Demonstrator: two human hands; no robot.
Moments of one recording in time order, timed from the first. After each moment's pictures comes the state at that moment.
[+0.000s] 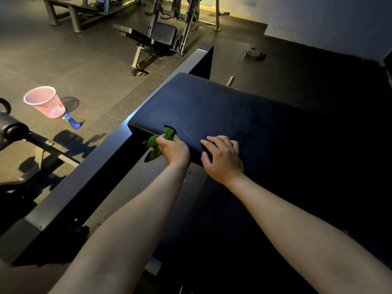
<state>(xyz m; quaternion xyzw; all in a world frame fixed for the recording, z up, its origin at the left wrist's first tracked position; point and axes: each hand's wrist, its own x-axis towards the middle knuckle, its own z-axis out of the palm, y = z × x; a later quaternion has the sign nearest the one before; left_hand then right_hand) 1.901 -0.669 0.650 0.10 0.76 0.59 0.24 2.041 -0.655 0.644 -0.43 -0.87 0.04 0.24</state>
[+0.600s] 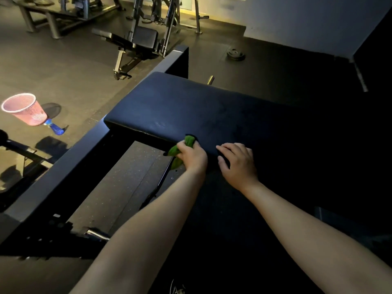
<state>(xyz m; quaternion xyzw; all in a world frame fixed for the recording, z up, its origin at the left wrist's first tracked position) 2.047 -0.698 0.668 0.14 0.73 0.55 0.37 2.186 -0.685 0.643 -0.46 -0.85 0.01 0.25</state>
